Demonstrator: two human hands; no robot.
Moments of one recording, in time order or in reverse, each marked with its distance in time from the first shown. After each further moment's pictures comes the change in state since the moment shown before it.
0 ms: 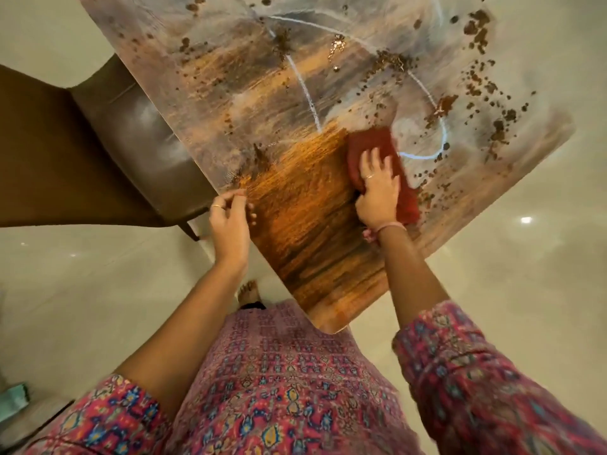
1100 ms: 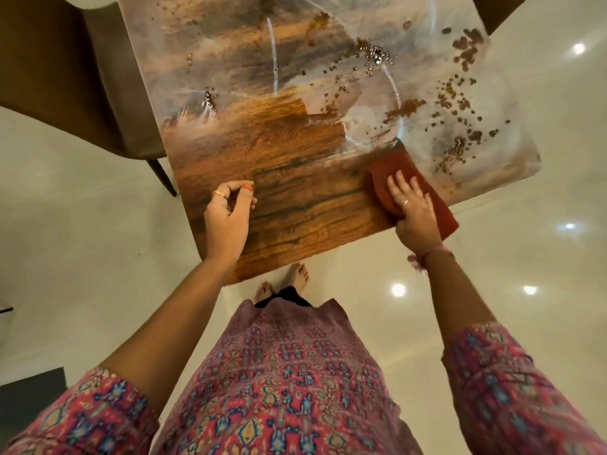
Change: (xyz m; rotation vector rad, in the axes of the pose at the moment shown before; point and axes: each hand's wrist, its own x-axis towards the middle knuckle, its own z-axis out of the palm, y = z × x) left_hand -0.133 -0.066 0.110 0.168 0.131 0.240; right_hand -0.017 0.226 -0.064 -0.046 -0.089 -0.362
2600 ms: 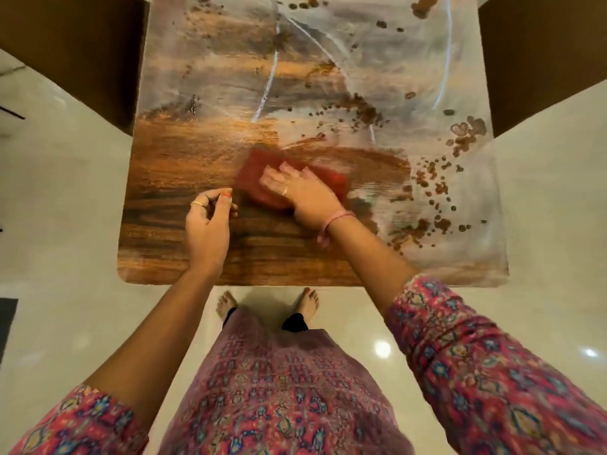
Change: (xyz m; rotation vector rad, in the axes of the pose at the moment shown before) left_hand -0.010 0.028 0.124 -0.120 0.458 -0.134; right_hand 0.157 -0.059 -0.019 -0.287 -0.303 -0.924
